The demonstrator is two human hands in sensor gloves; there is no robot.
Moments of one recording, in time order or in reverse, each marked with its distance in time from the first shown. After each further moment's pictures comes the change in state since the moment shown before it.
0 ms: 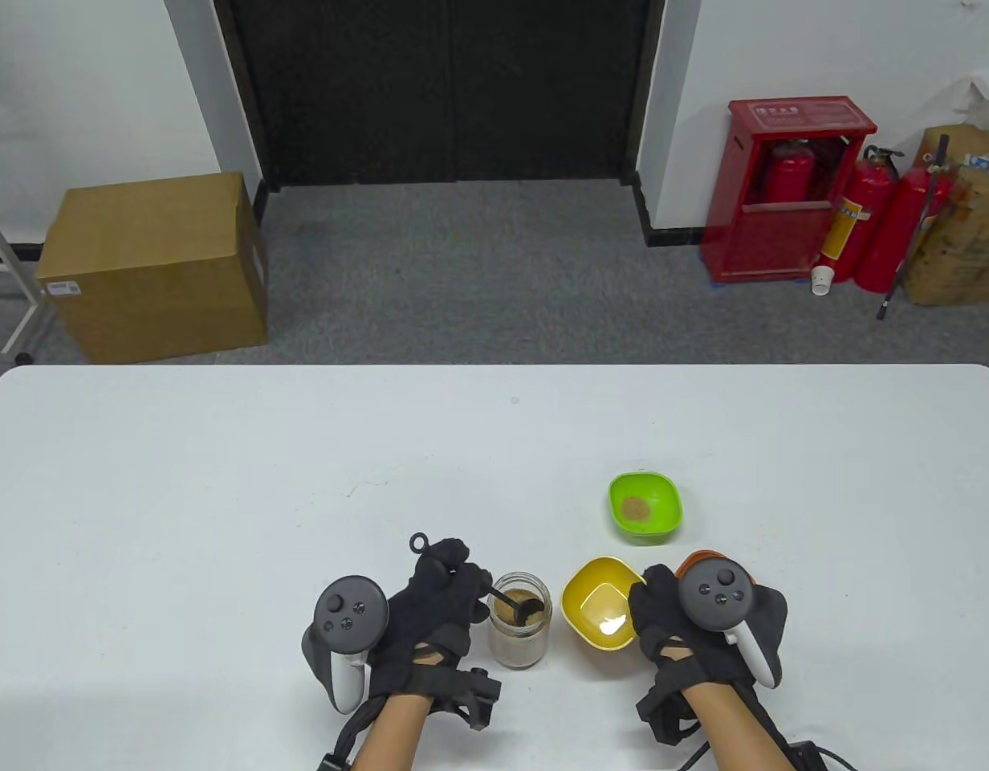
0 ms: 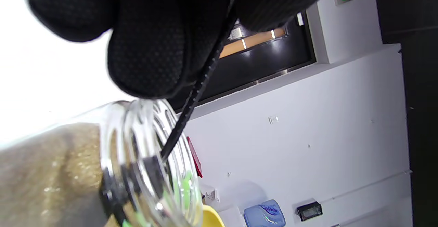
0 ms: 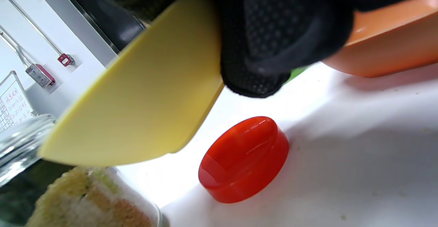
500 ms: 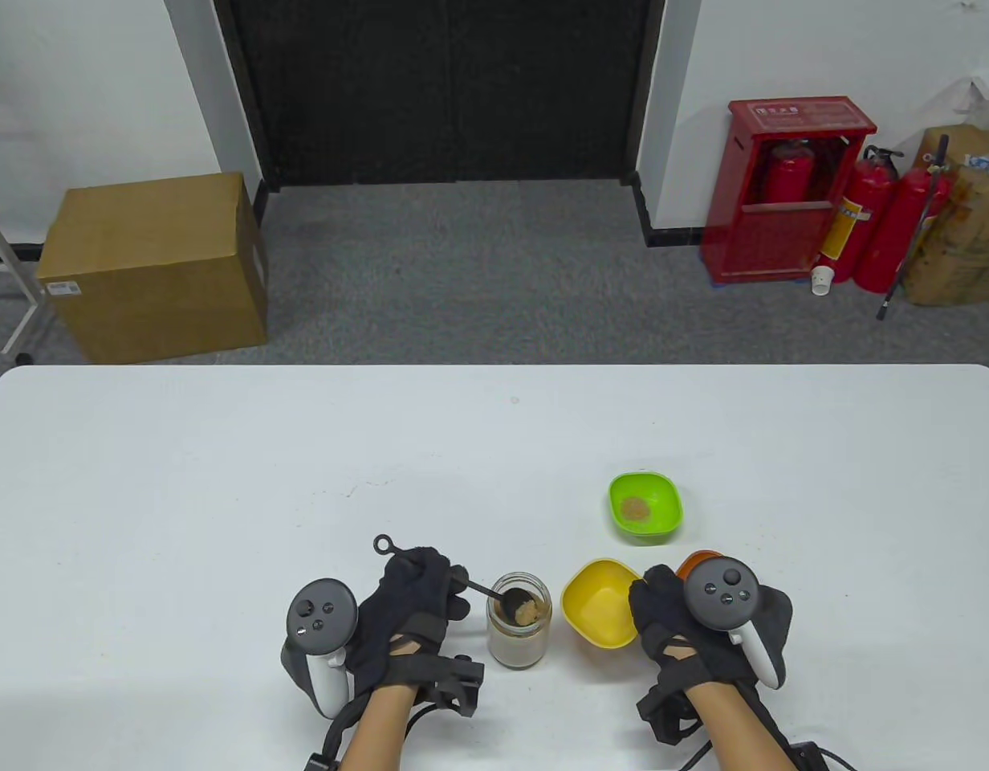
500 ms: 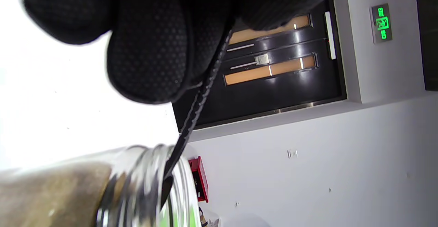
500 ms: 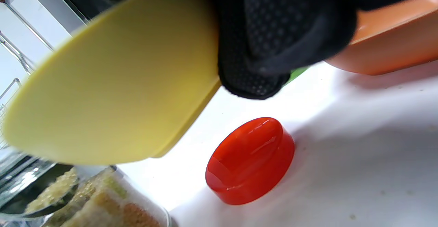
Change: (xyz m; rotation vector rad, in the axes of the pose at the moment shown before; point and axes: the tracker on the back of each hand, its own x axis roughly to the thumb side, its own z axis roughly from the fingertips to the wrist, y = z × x) left_hand -0.019 0.020 -0.002 0.095 0.132 0.113; right_hand -0.002 -0.002 0.000 0.003 0.001 -0.038
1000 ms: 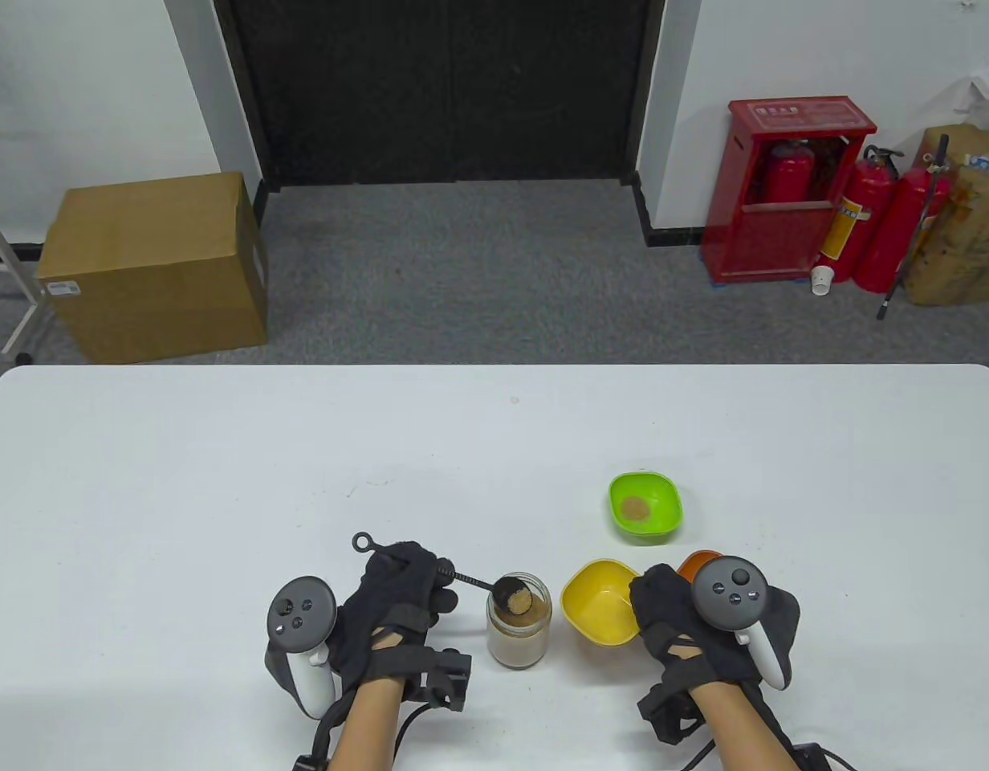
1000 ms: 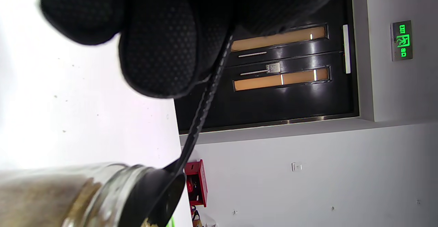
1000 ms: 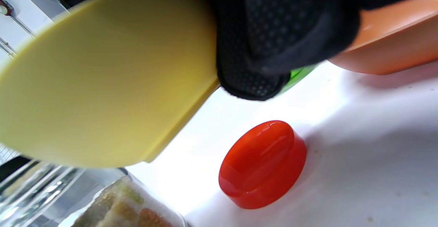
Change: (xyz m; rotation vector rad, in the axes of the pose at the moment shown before) left_hand 0.010 0.012 0.001 0.003 0.056 0.065; right_hand -0.001 -0.005 0.001 -0.002 -0.009 -0.048
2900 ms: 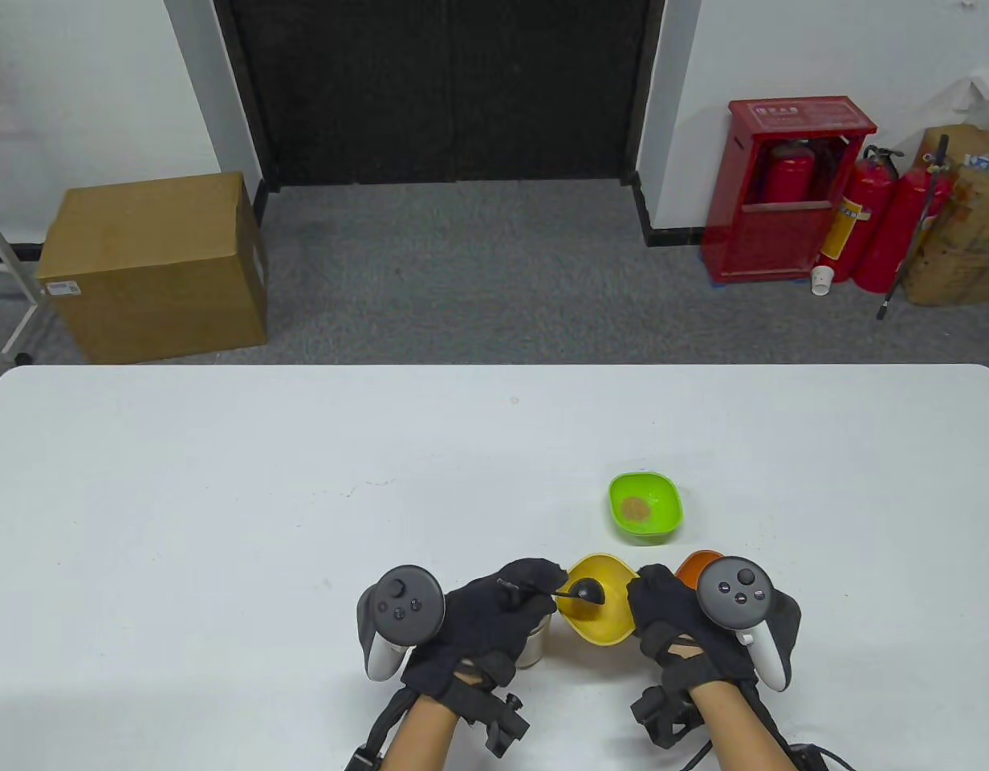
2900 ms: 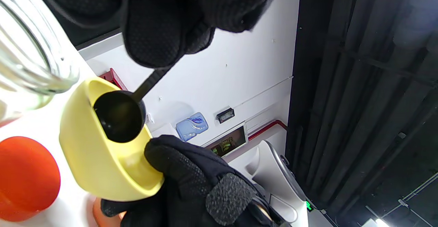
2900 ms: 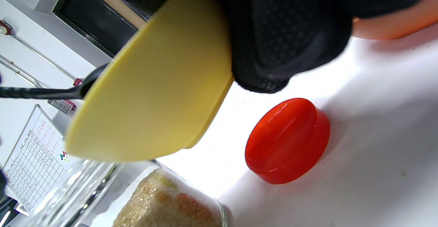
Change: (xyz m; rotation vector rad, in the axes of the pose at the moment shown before) left_hand 0.040 -0.084 0.017 -0.518 -0.546 -0.180; right_hand -0.002 0.006 0.000 0.057 0.015 -0.127
